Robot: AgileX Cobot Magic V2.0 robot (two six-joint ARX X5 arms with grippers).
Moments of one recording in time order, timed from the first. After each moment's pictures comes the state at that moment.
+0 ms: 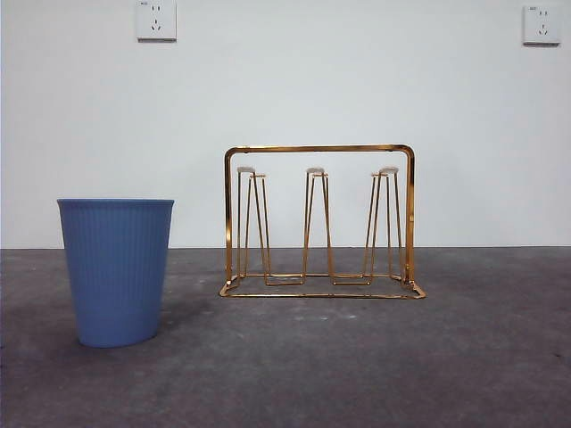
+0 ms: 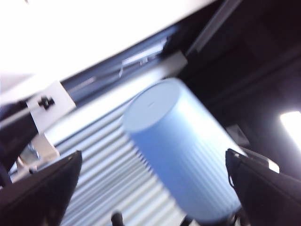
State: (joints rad) left arm -0.77 1.37 0.91 1.03 0.27 -1.30; right arm 0.62 1.03 1.53 -0.63 0.01 0.01
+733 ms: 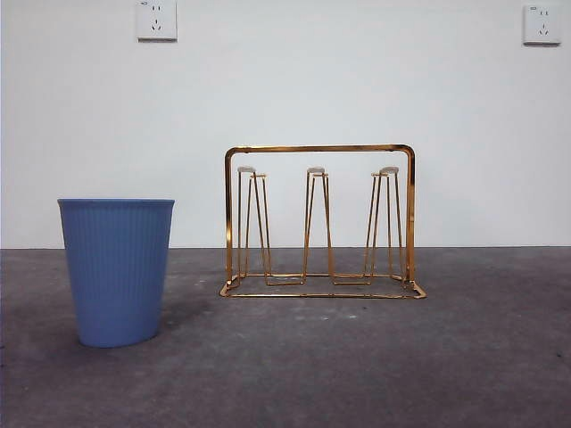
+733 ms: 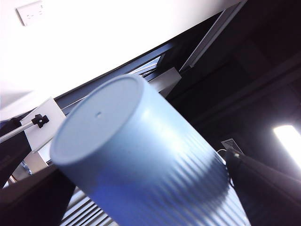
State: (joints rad) left arm -0.75 1.37 0.92 1.07 0.26 -1.32; right arm 0.75 1.15 1.53 -0.57 0.07 0.00
